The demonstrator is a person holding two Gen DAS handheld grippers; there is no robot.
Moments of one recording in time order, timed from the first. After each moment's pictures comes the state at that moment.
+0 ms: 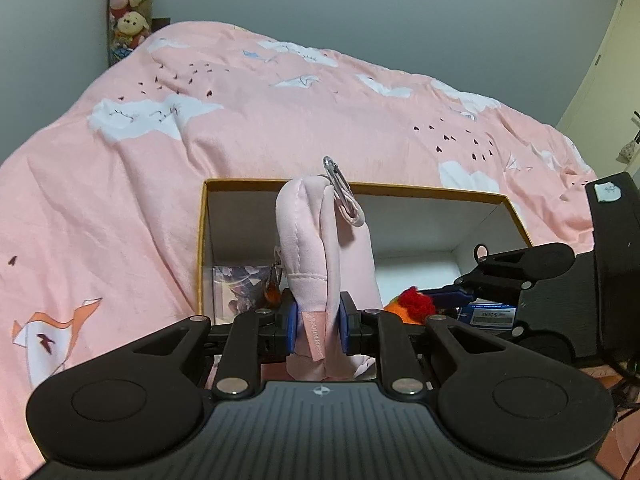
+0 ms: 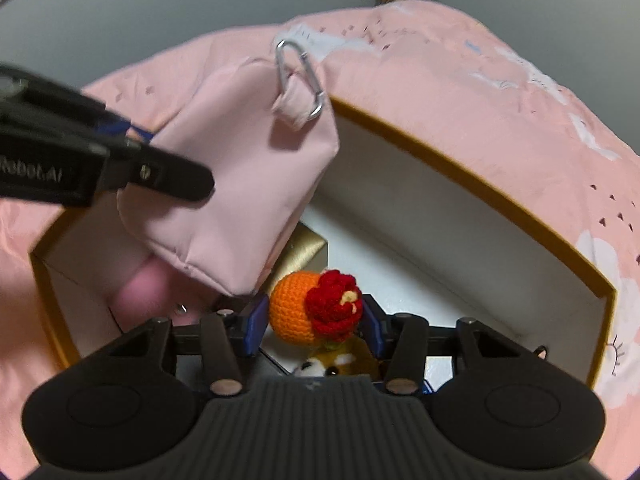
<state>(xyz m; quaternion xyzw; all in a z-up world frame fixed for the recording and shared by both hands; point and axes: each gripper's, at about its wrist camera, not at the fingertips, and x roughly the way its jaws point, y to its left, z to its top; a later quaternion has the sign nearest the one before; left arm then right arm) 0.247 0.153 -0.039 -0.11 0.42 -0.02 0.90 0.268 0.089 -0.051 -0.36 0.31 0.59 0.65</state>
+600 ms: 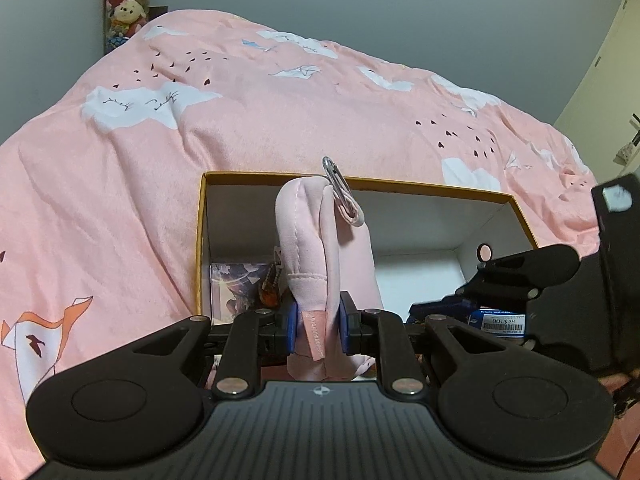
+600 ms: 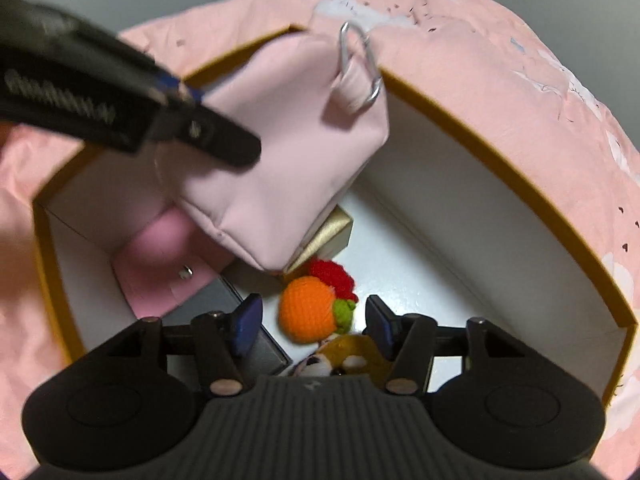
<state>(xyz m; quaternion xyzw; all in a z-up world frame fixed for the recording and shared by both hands) 0.257 0.160 -0.046 -0.12 0.44 -0.03 0.89 0.259 0.085 -0.055 -0.40 0.31 0.62 0.60</state>
